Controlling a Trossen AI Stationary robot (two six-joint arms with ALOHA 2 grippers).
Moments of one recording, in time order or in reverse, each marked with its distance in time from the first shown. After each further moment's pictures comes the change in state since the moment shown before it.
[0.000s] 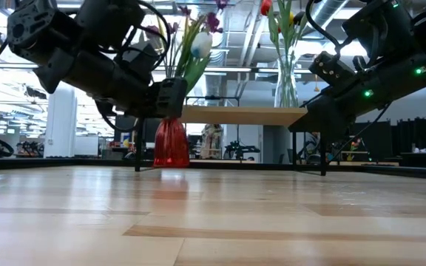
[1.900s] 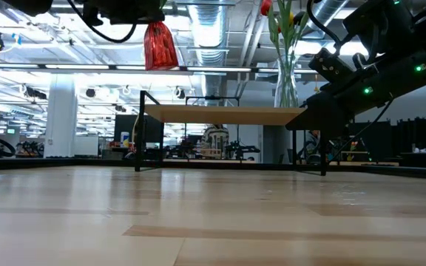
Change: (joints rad) left arm -0.079 -0.459 0.000 0.381 -0.076 0.856; right arm 0.002 0.000 0.000 0.037 -0.031 0.000
